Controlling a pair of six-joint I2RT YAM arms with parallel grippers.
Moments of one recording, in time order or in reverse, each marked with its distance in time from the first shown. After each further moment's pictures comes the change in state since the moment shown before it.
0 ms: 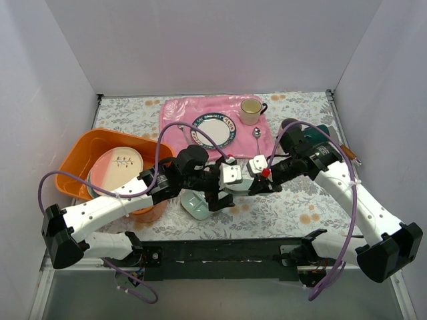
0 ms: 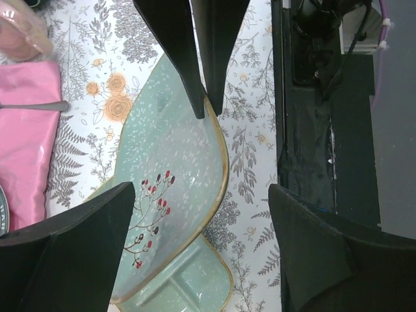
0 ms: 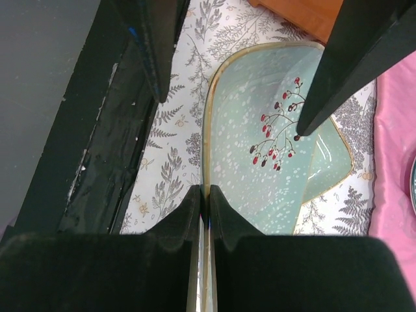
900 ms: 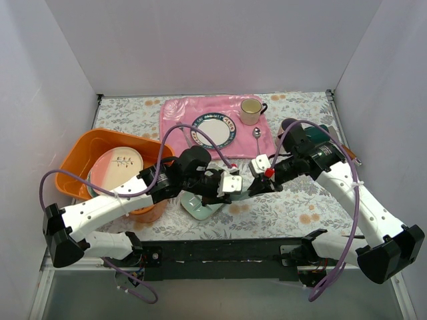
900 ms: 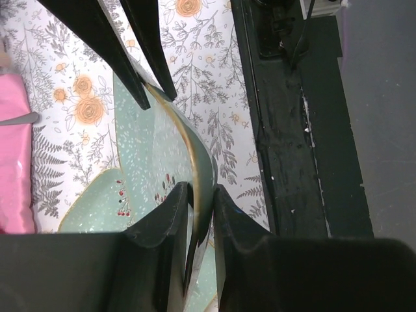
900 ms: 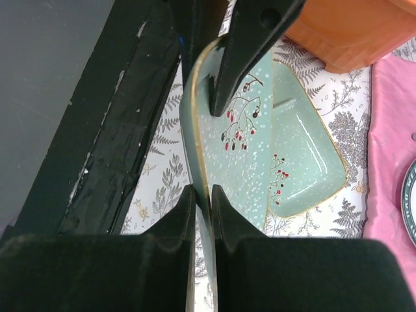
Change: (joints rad) left arm -0.018 0.019 0.056 -0.160 0.086 0.142; right arm -0.007 -0.011 0.019 -0.049 -0.040 -0.067
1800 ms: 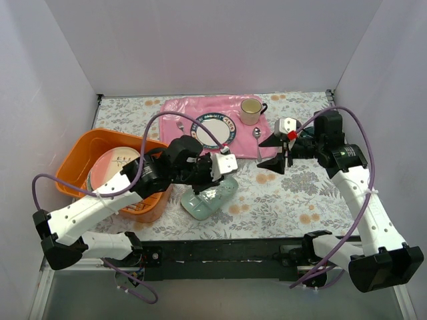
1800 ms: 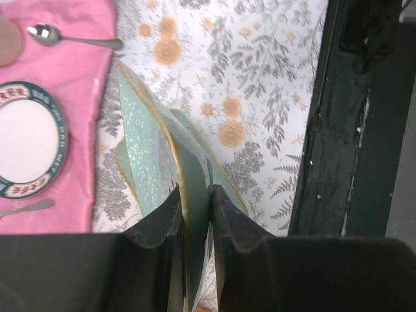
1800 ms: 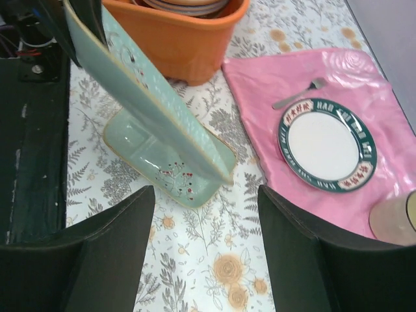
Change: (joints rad) left arm 0.012 -0.037 0.171 -0.216 -0.289 -0.110; right arm -0.278 -0.056 0.008 0.435 -0.087 0.451
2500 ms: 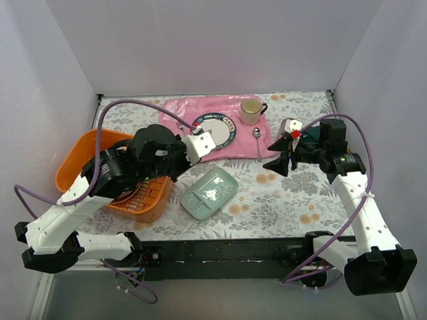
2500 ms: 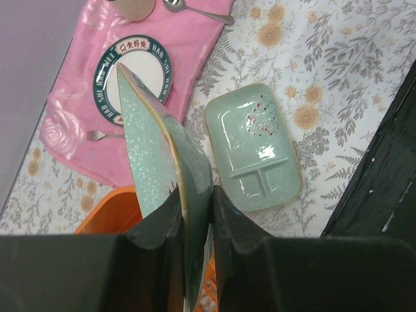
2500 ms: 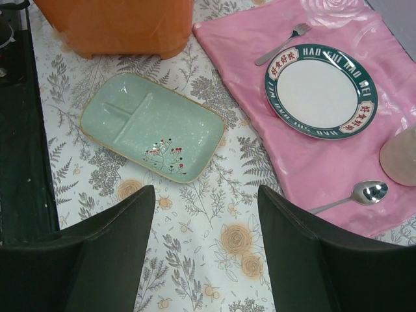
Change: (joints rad) left arm 0.000 -0.026 0.356 -0.297 -0.345 -0.048; right arm -0.128 -0.051 -0.180 0.130 0.051 0.131
